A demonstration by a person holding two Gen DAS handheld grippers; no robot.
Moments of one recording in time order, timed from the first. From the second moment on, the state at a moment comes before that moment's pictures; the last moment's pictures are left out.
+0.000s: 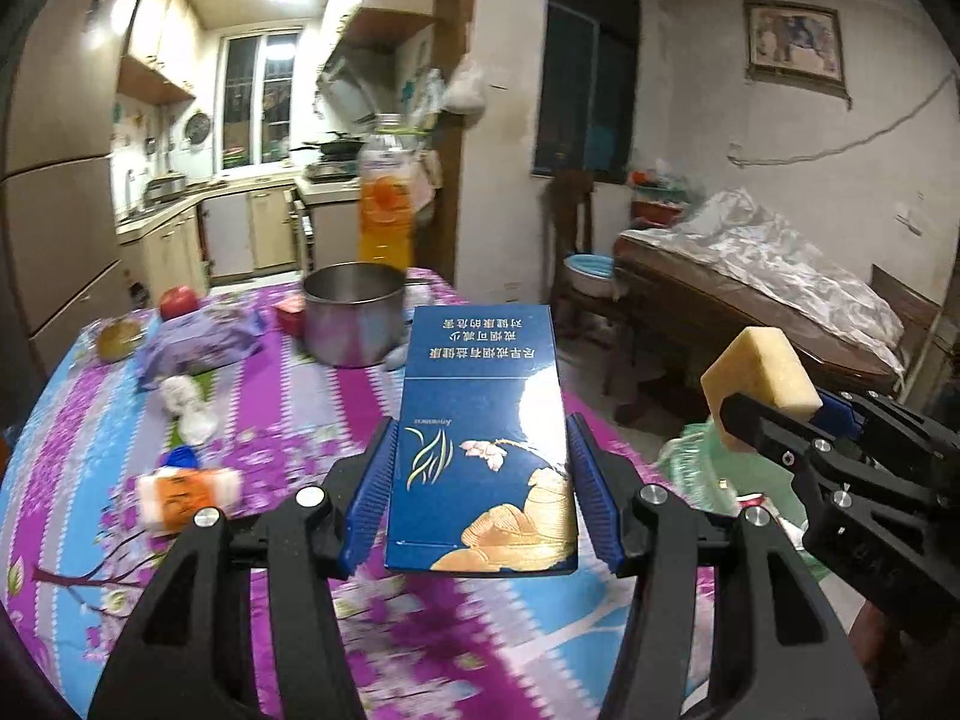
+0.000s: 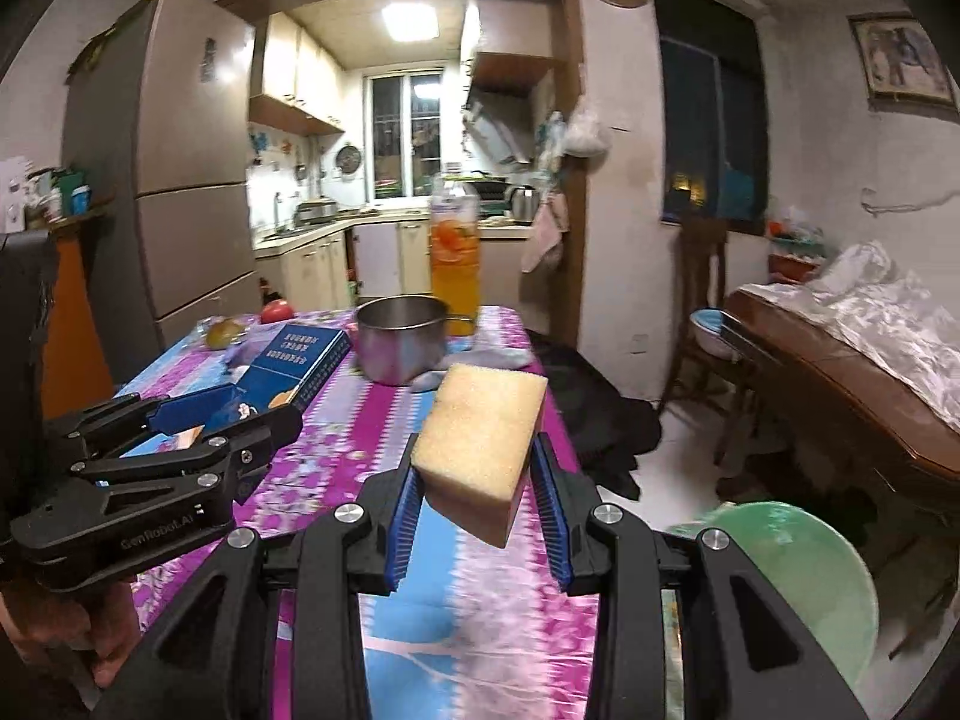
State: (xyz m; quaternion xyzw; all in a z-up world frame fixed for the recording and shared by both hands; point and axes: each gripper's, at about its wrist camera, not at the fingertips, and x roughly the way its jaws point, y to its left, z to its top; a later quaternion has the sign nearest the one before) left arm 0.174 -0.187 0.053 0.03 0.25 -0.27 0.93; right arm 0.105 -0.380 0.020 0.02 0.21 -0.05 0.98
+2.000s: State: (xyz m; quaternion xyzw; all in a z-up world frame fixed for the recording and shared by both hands) left arm 0.177 -0.452 -0.022 0.16 0.39 -0.40 0.81; right arm 0.055 -0.668 -0.086 0.16 0.39 -0.16 0.89
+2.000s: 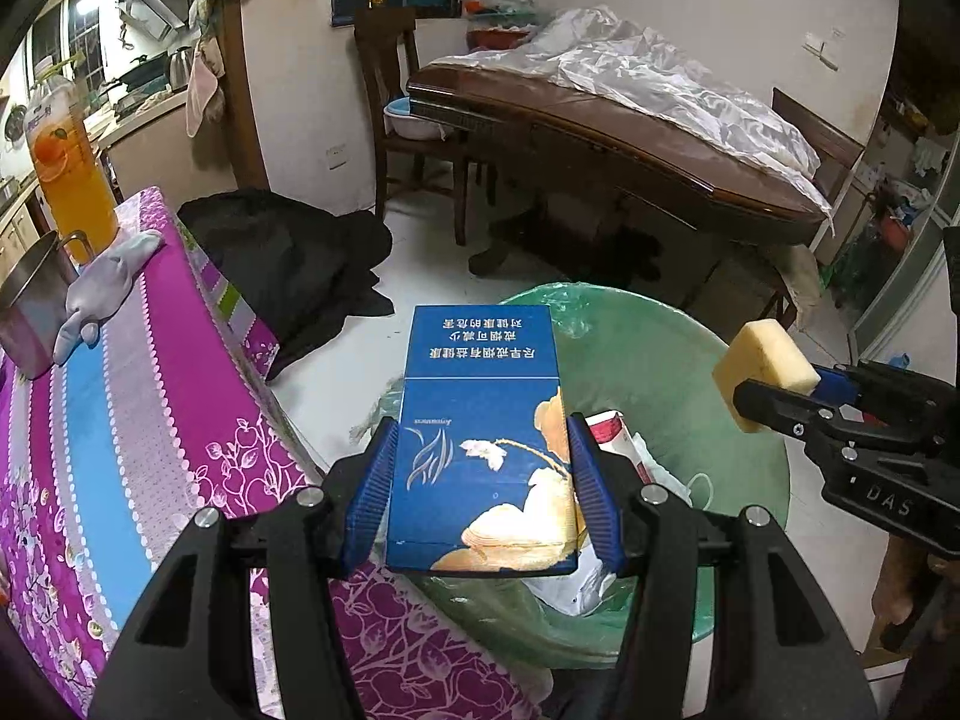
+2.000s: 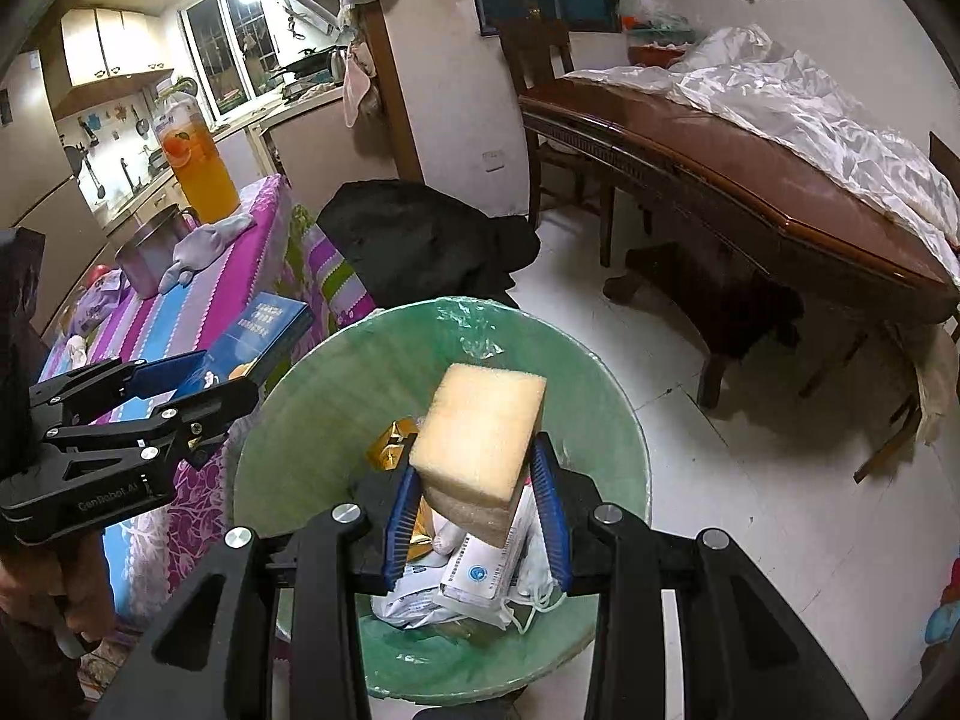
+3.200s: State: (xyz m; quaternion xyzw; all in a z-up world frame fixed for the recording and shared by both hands) left arm 0.175 -0.423 -0.016 0.15 0.39 -0.39 0.82; right arm 0.043 -0.645 -0.071 0.16 0.34 -0.15 0.91
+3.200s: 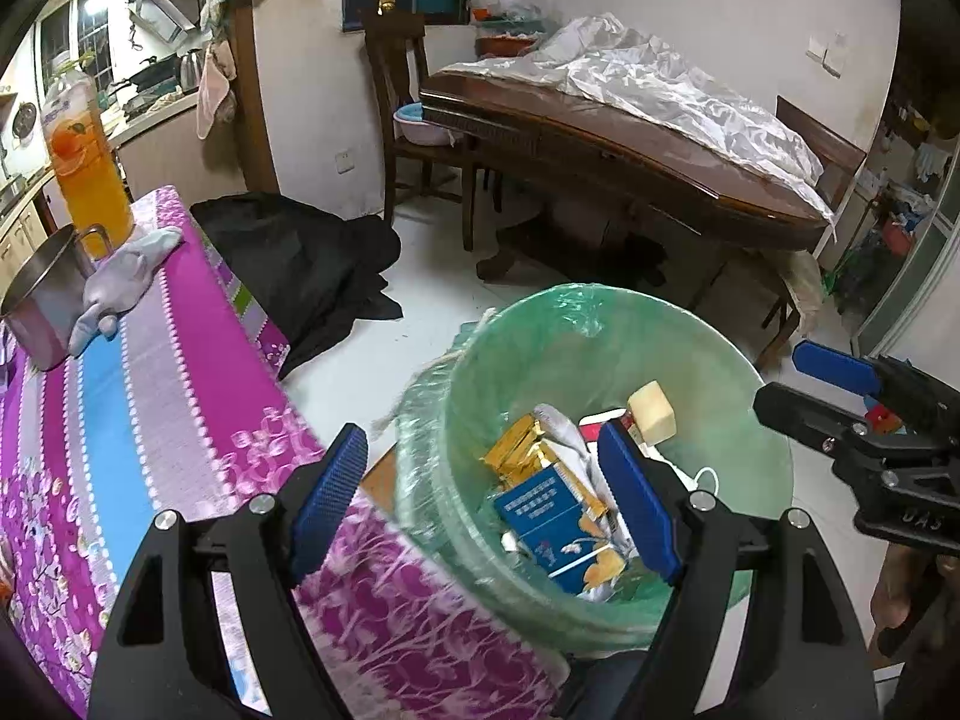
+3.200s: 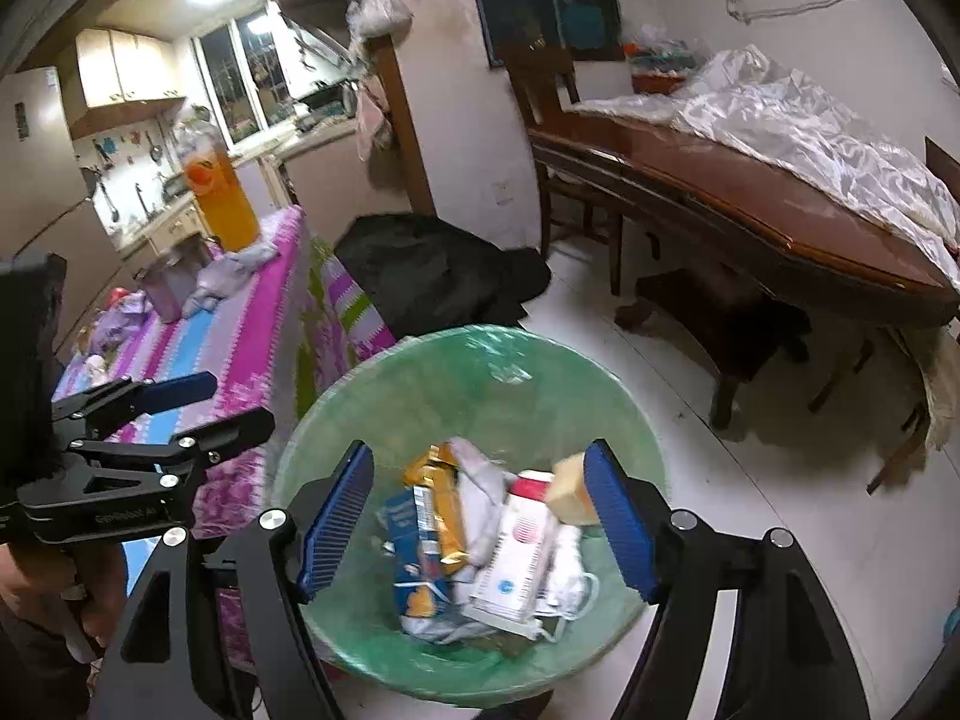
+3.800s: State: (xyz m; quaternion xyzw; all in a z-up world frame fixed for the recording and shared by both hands) left arm 0.263 -0.107 -0.004 0.04 0.39 -0.19 0.90; right arm 0.126 -0.455 -0.041 0.08 0.32 0.05 0.94
